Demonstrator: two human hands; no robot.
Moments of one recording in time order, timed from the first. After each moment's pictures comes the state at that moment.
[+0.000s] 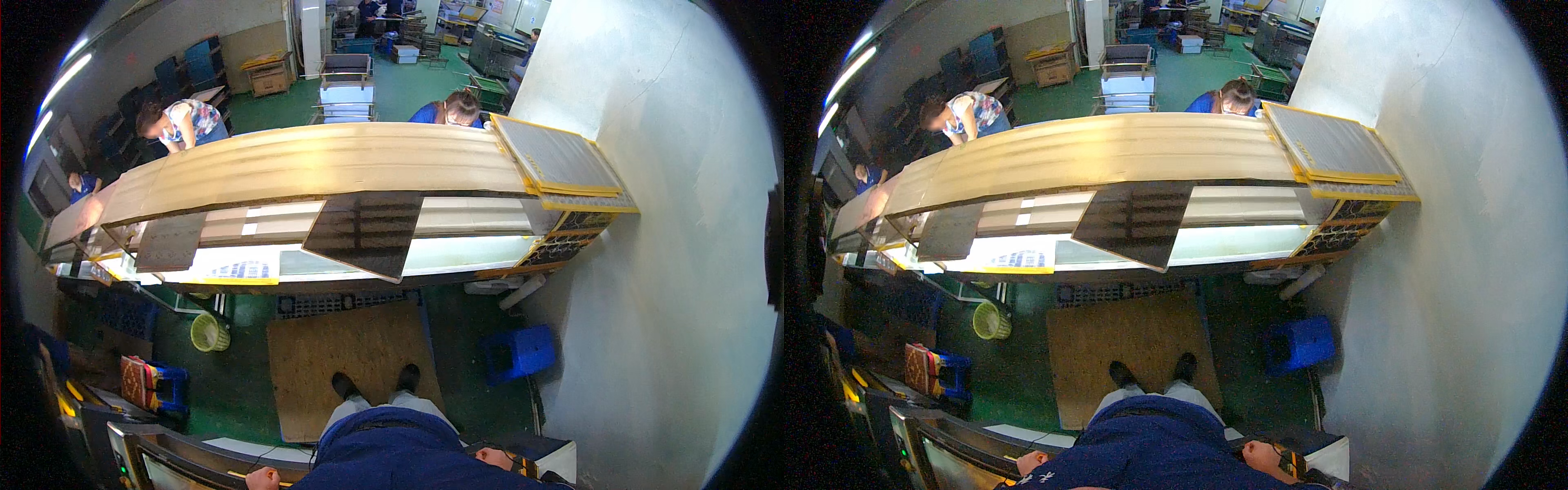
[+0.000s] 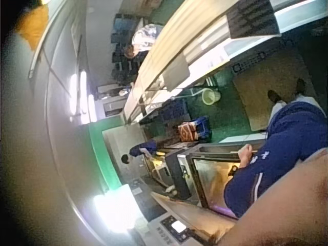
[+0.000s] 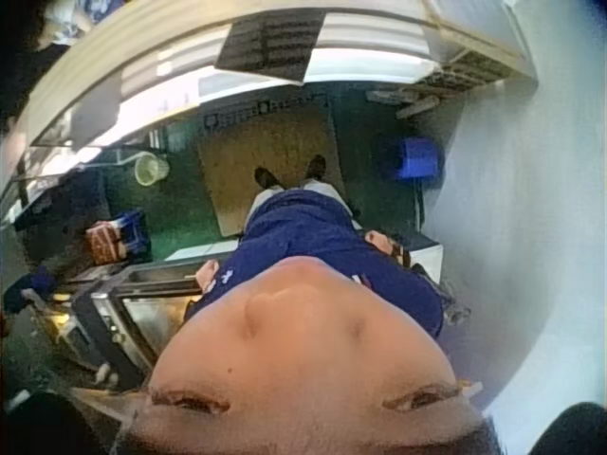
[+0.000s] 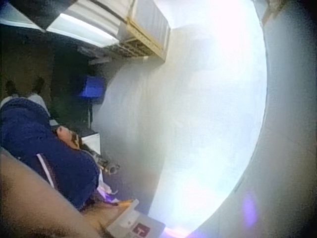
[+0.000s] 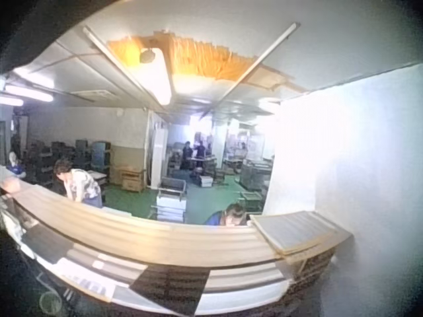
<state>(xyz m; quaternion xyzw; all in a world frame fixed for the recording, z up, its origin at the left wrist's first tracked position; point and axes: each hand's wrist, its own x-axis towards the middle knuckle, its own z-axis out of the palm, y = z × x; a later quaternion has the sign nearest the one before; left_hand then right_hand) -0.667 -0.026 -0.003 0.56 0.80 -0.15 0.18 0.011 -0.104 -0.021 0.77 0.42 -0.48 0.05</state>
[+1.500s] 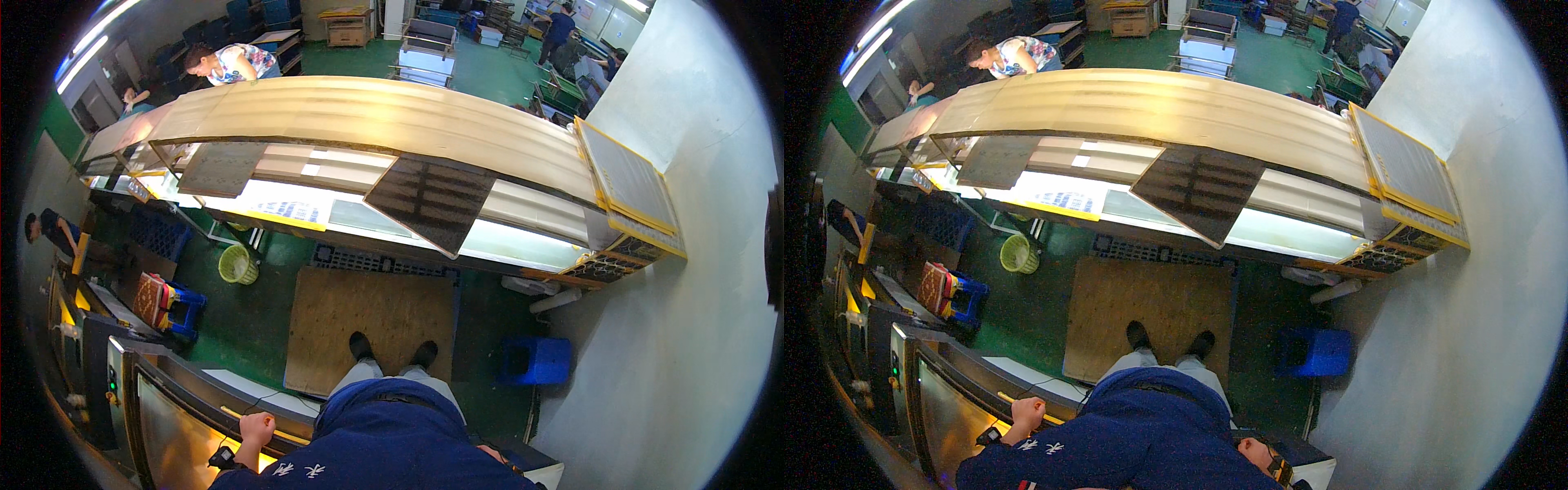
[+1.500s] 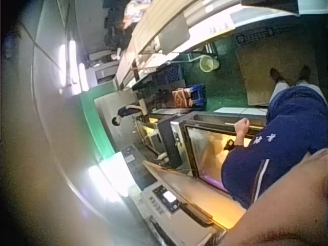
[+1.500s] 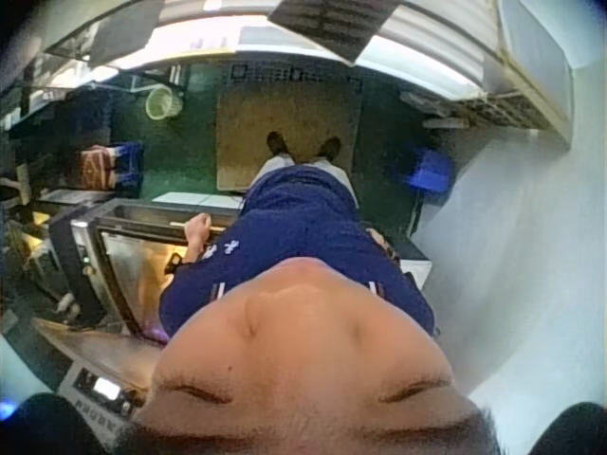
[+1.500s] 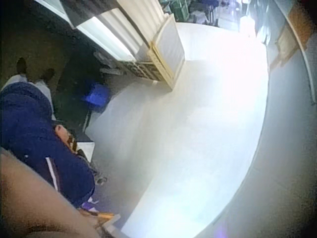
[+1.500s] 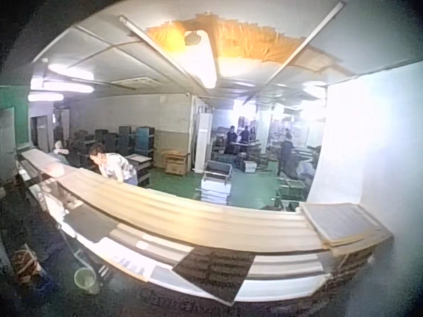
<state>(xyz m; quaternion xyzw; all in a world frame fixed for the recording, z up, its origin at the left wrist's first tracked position) -0.647 -0.016 0.030 0.56 0.79 -0.12 0.22 0.025 -0.104 -0.037 0.76 0.38 -0.53 0.08</state>
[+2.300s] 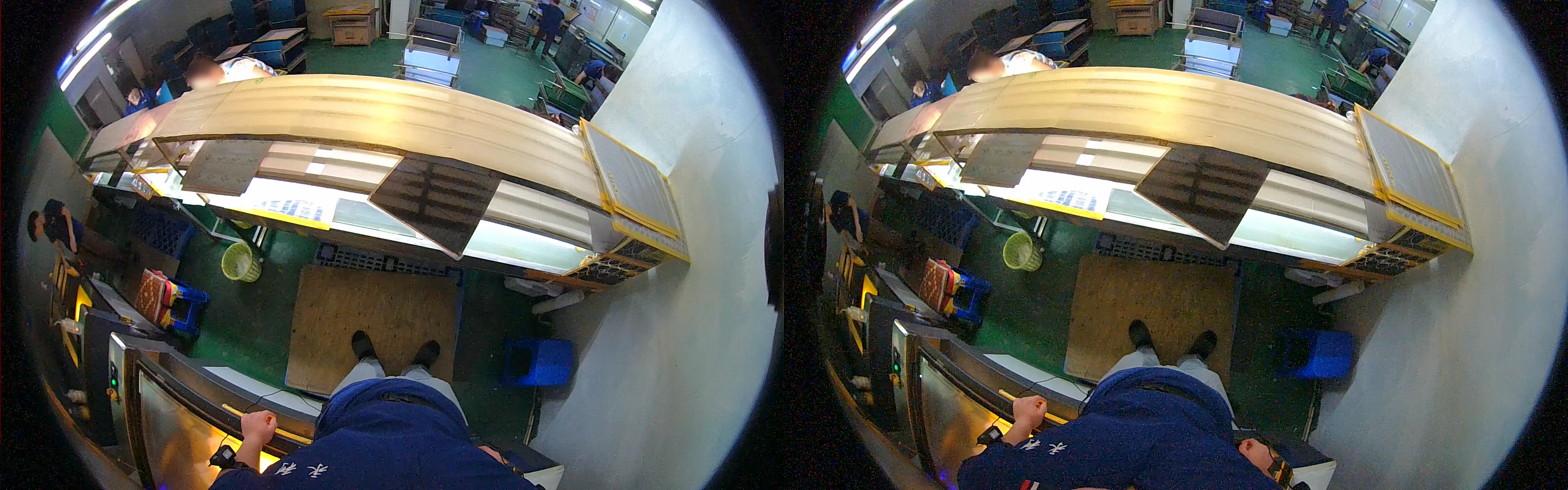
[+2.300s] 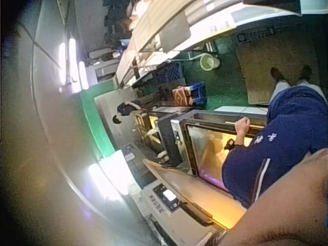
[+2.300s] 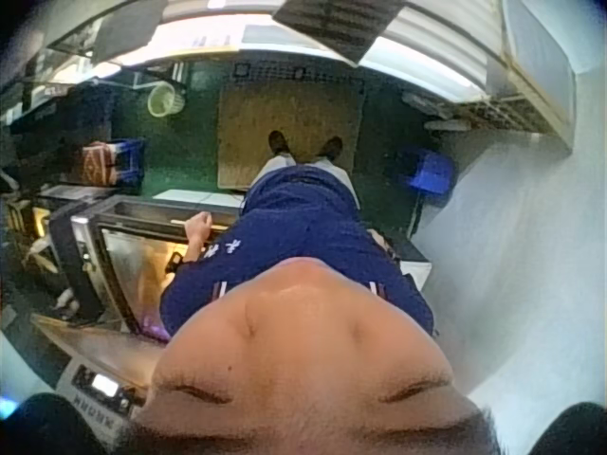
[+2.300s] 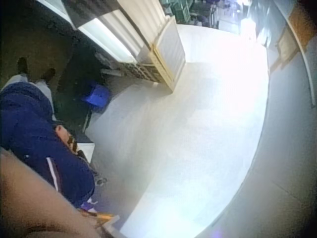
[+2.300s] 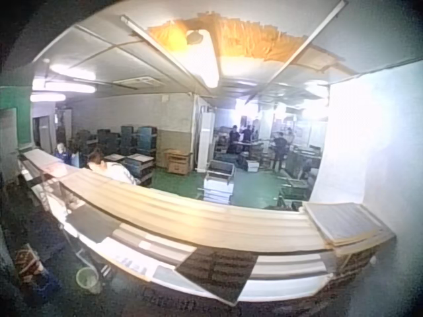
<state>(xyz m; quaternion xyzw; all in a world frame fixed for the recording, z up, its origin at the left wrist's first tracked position) -0.648 -0.018 0.026 0.56 0.79 -0.09 0.22 0.026 -0.093 -0.032 0.75 0.40 -0.52 0.07</state>
